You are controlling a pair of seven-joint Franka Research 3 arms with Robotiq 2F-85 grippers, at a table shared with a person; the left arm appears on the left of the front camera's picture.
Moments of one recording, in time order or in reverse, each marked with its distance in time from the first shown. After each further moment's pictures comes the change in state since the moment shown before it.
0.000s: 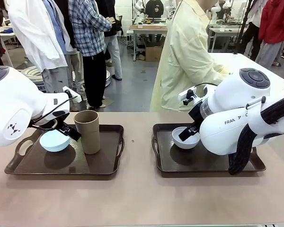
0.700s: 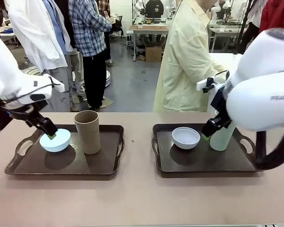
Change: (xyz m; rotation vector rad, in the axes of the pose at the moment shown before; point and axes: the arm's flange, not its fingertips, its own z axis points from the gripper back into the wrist) left arm -0.011 0.001 0.115 0.085 0.219 0.035; right arm -0.018 -0.009 0.114 -0.012 0.243 -0.080
